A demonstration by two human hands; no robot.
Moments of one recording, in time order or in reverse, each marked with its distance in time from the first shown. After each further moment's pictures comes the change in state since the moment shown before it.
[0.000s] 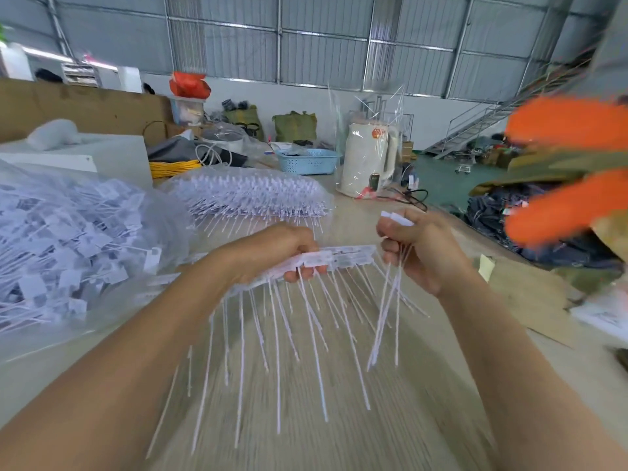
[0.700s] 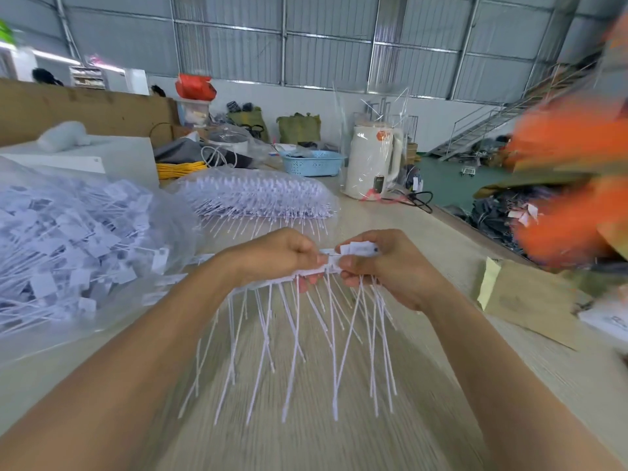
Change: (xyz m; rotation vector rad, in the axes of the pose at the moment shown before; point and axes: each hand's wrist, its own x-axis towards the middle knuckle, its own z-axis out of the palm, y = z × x) left_hand -0.004 -0.010 -0.004 0.180 -0.017 0.050; right_hand -0.004 0.021 0.024 -0.379 -0.183 -0.049
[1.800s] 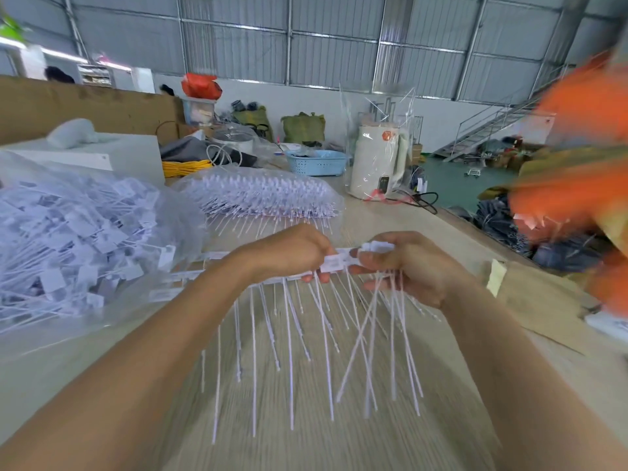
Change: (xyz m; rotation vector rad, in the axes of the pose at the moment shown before) left_hand 0.000 0.018 0.006 0.112 0.035 -0.030; right_hand 0.003 0.000 -0.021 0.120 -0.060 0.201
